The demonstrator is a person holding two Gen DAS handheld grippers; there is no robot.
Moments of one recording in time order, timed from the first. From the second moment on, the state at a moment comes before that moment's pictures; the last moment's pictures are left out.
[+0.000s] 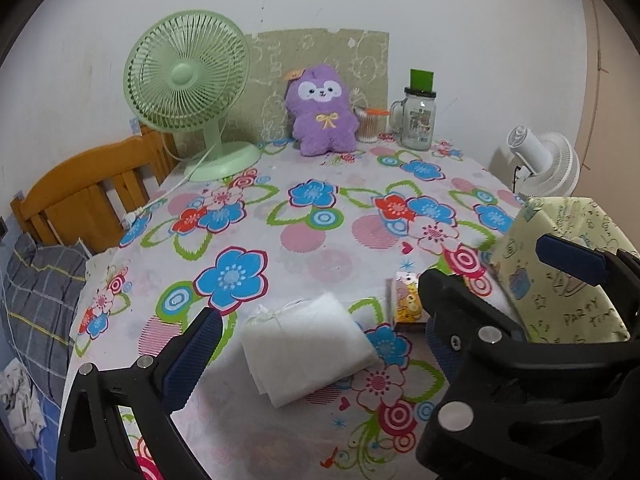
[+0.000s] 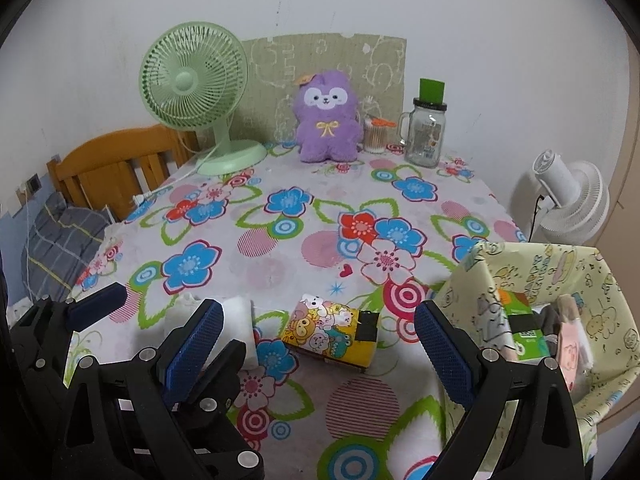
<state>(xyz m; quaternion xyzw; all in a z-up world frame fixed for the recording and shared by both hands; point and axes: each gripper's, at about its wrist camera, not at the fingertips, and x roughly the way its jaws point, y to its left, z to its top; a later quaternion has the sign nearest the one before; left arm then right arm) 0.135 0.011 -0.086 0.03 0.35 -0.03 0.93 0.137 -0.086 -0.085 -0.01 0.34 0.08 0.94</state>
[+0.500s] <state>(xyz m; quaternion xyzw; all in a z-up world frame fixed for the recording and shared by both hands) 0.160 0.018 -0.115 0.03 0.39 -0.03 0.92 0.165 -0.082 -0.116 -0.01 0.38 0.06 0.92</state>
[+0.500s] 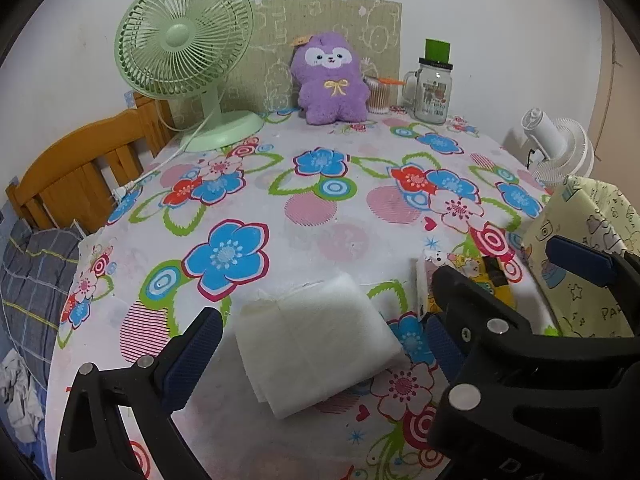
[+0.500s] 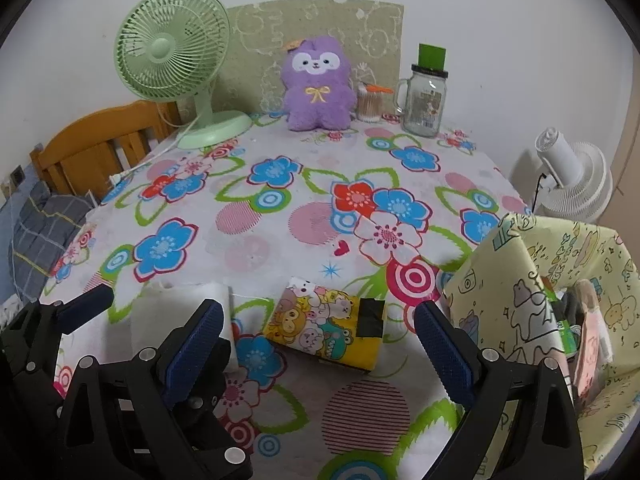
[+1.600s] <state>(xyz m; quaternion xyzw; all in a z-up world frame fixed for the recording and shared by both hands) 0.180 0.018 -0.147 0.05 0.43 -0.02 0.90 0.205 -0.081 -0.163 -0.01 0.46 0.06 0.89</state>
